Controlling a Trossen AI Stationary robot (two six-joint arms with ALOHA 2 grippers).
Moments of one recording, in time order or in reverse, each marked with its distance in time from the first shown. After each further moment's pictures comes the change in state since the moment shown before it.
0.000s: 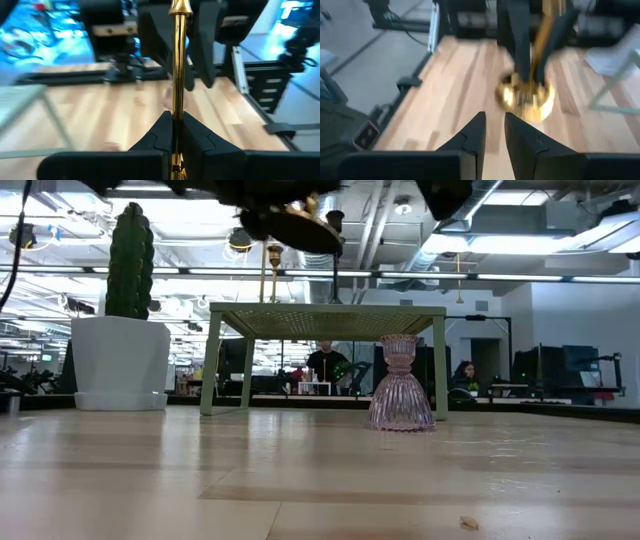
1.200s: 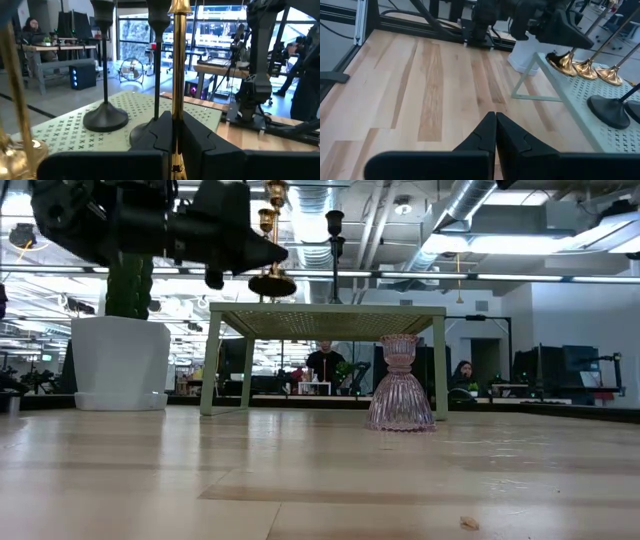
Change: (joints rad) left arm 0.393 -0.215 -0.367 0.416 -0.124 -0.017; right arm 0.206 -0.079 -0.002 -0.191 0.561 0.042
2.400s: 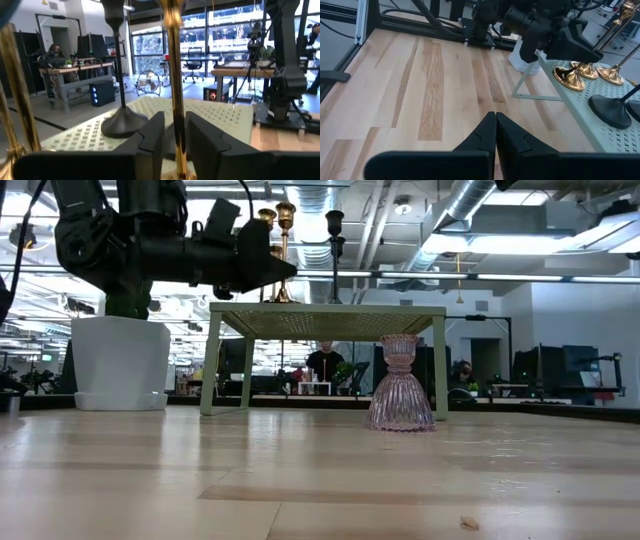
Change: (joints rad) left arm 0.060 0.241 0.002 0.312 -0.008 0.150; right arm 0.002 0.000 0.000 -0.002 -0.007 0.000
